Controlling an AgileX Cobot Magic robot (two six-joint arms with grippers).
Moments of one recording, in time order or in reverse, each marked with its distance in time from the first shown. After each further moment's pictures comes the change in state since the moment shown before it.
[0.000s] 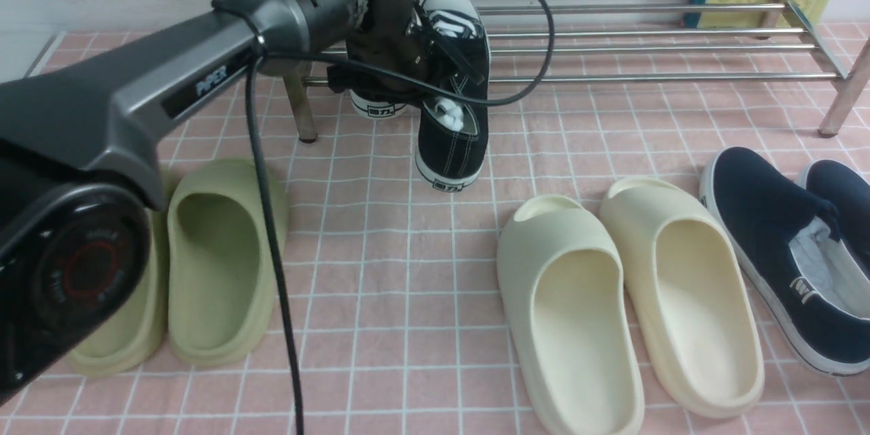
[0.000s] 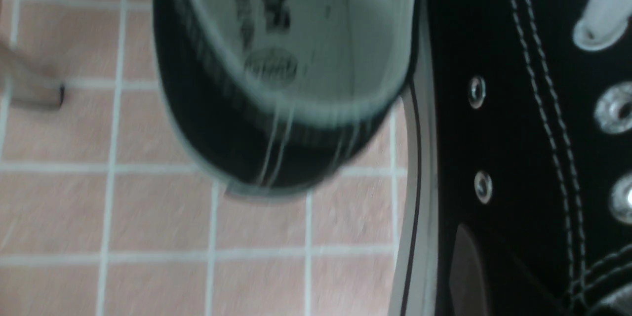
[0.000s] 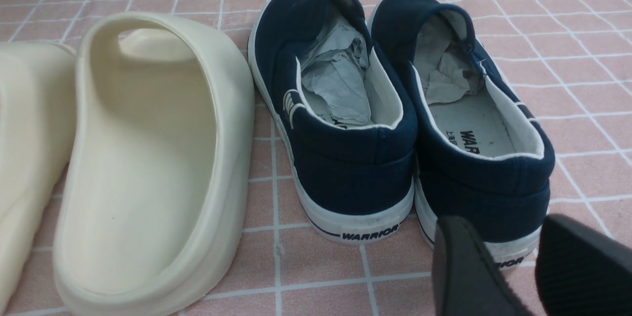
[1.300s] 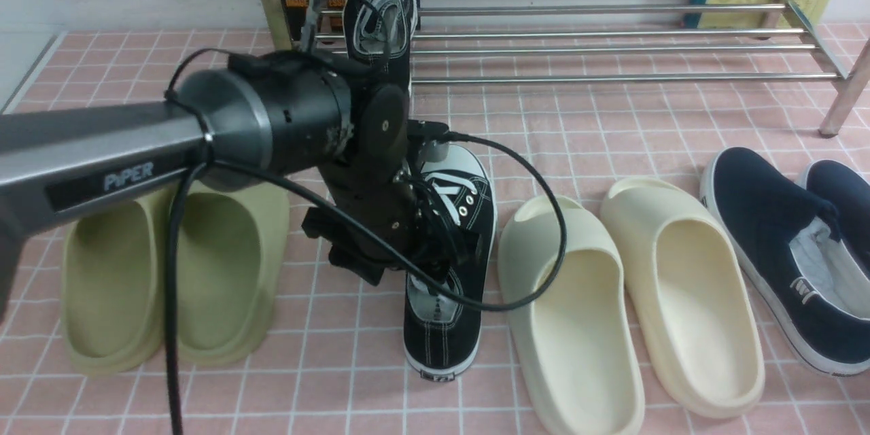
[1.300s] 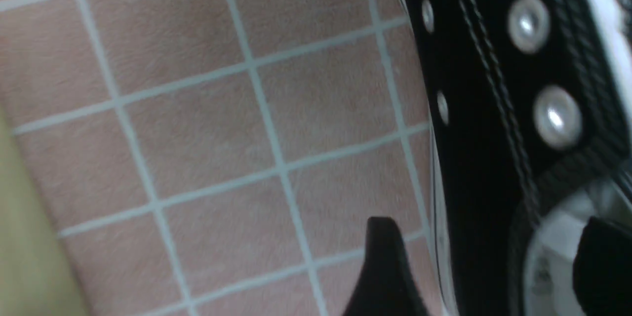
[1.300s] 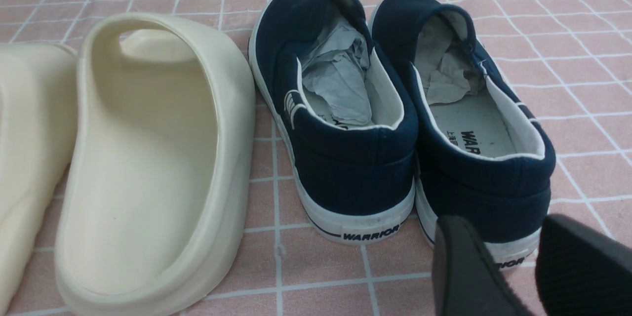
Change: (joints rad) right arm 0.000 0.000 0.000 0.000 0.000 0.000; left arm -0.120 -0.294 0.642 -0.113 0.074 0.238
